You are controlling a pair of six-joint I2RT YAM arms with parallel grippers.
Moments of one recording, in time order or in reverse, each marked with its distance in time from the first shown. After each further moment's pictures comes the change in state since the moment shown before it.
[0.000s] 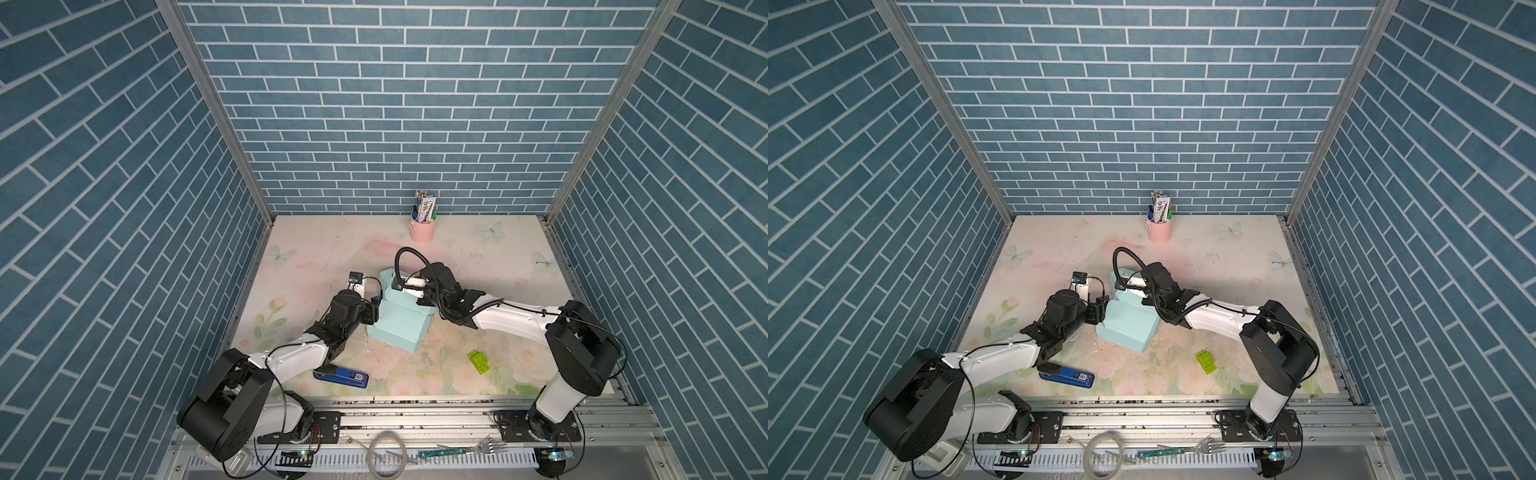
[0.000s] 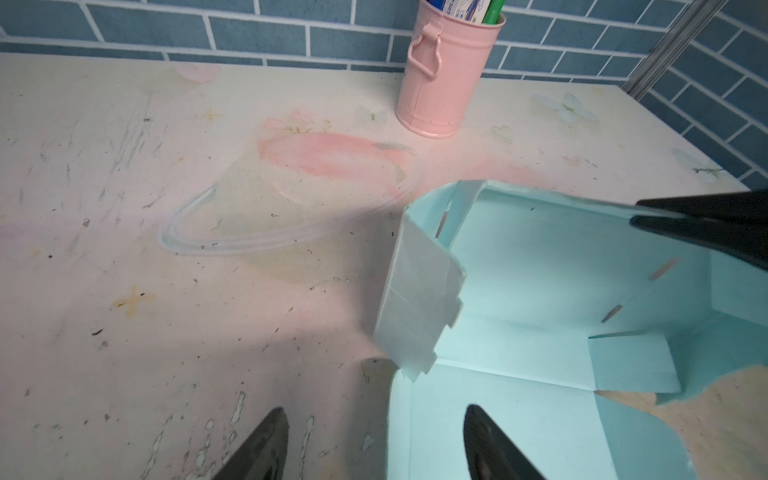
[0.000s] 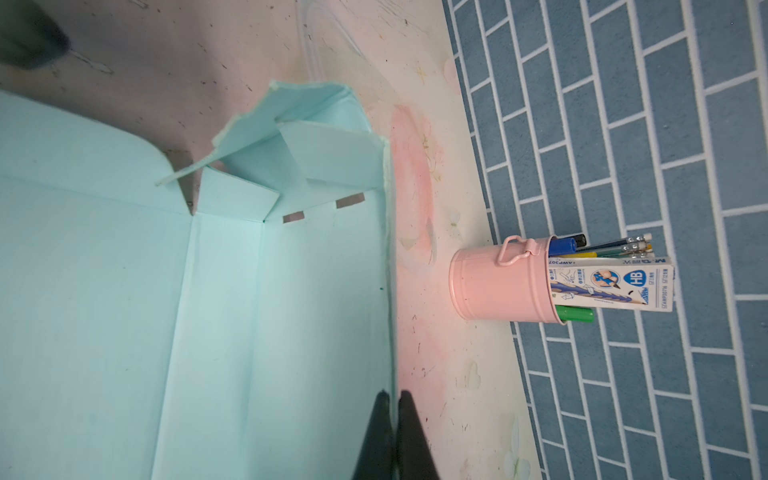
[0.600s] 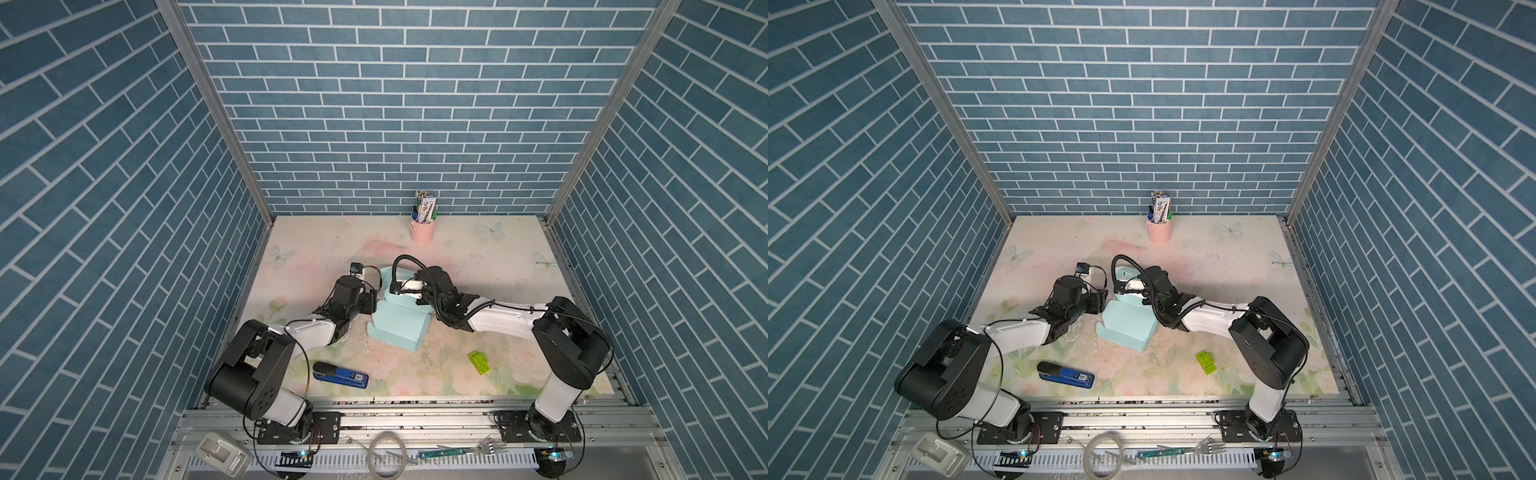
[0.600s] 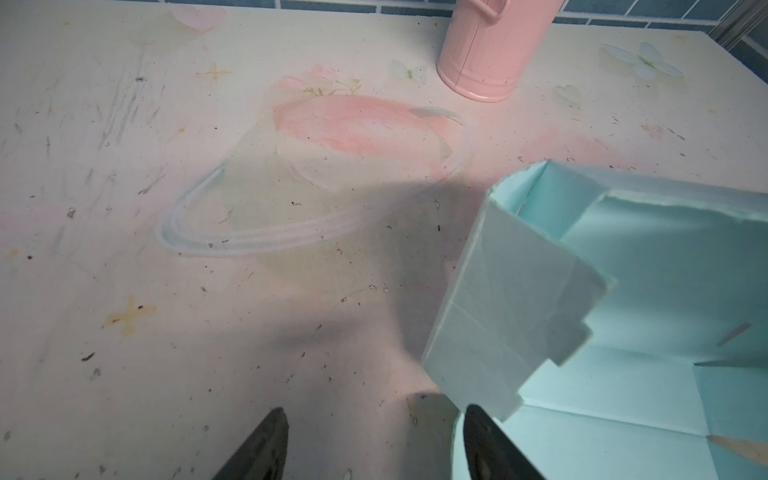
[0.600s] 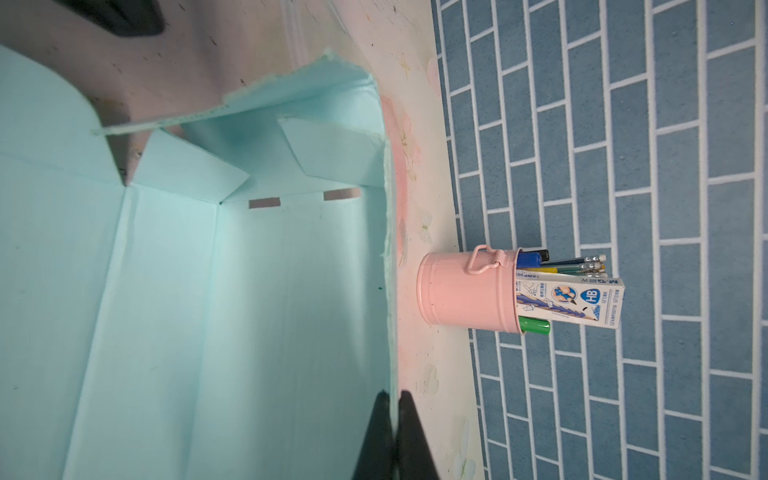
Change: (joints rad) left arm 0.099 0.221 0.155 -0.032 0.085 0.062; right arm 0.008 0.056 -0.040 0.172 0.076 -0.164
